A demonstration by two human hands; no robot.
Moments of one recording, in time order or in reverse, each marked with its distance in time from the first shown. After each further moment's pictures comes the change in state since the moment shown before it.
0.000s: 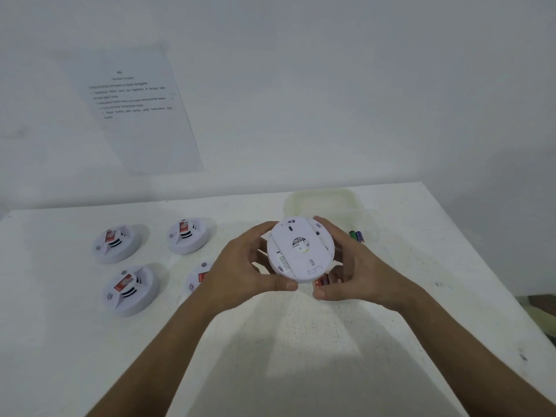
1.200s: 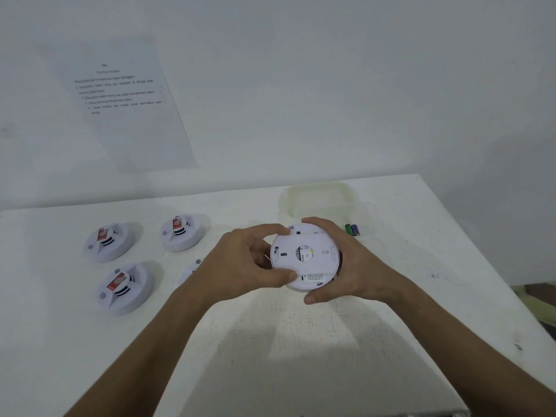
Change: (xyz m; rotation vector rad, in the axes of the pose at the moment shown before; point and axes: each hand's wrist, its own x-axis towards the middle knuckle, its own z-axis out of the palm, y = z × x) left_hand 0.007 0.007 0.001 0.101 -0.090 -0.066; right_hand 0.005 0.003 0.003 -0.100 0.056 -0.100
